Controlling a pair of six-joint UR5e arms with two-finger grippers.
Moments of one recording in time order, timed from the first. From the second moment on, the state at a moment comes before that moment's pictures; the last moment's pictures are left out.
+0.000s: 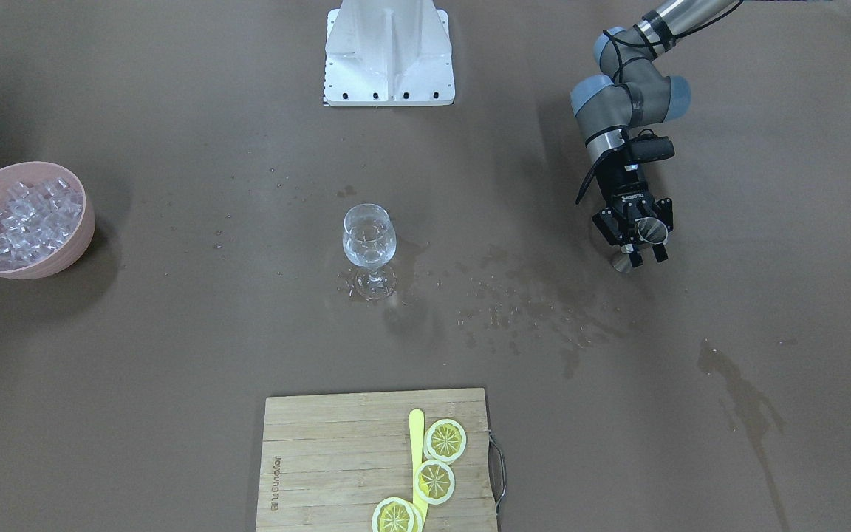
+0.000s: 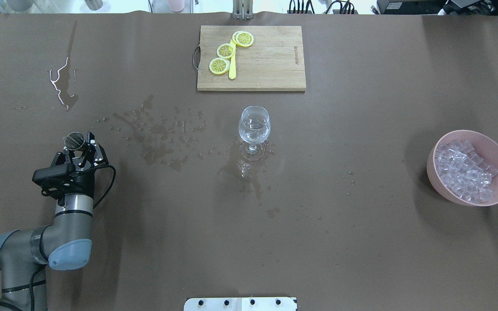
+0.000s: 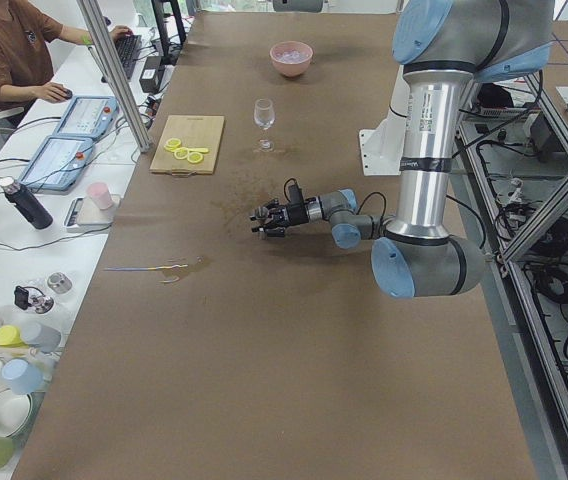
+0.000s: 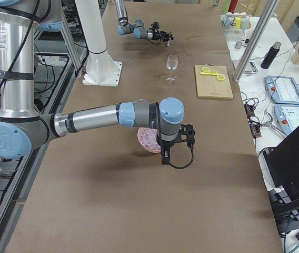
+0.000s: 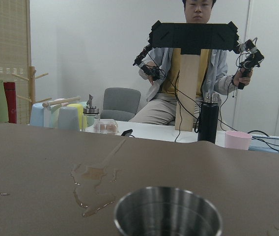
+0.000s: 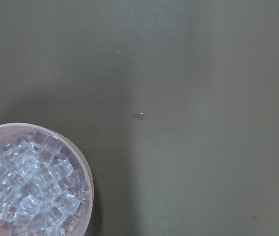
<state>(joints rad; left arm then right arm) -0.26 -1.67 -1.55 -2.21 -0.35 -1.69 1.56 -1.63 1.86 -1.80 2.39 -0.06</state>
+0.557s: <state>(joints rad) -0.25 -1.66 -1.56 -2.21 -0.36 -1.68 1.56 -1.63 1.86 -1.80 2.39 -0.06</state>
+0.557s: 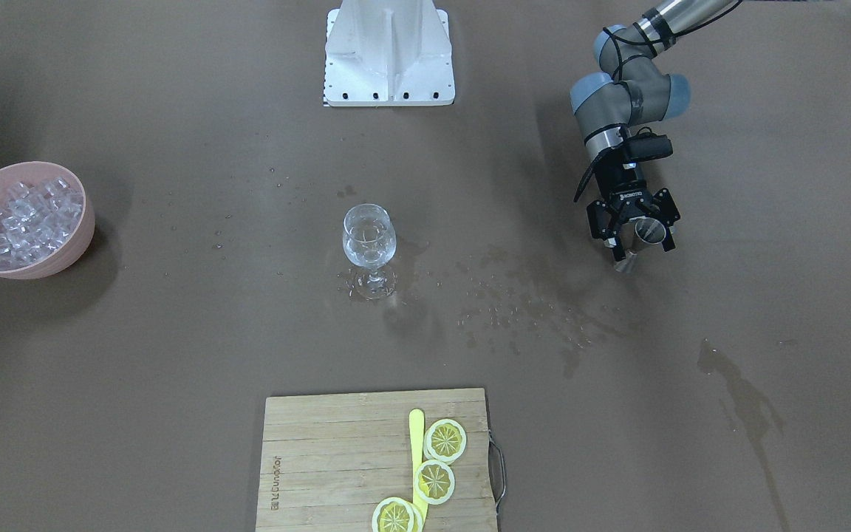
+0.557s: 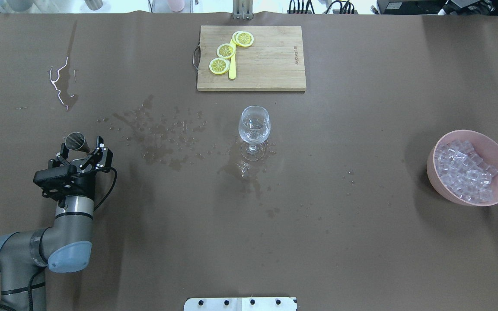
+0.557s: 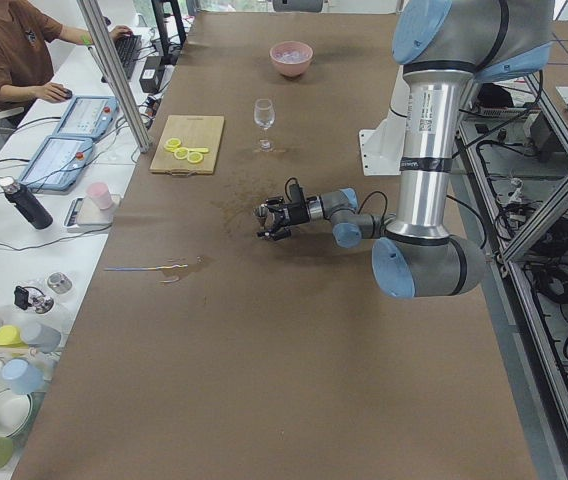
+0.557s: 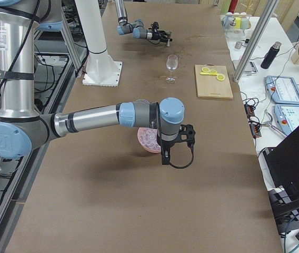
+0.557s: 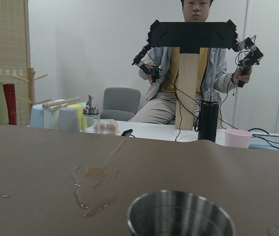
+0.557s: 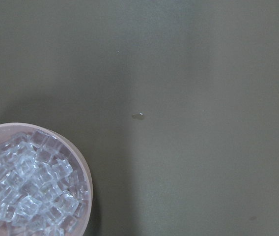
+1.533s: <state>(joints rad) -0.13 -1.48 -1.78 -2.22 -0.36 -1.65 1.56 -1.64 1.86 -1.80 2.39 -0.06</state>
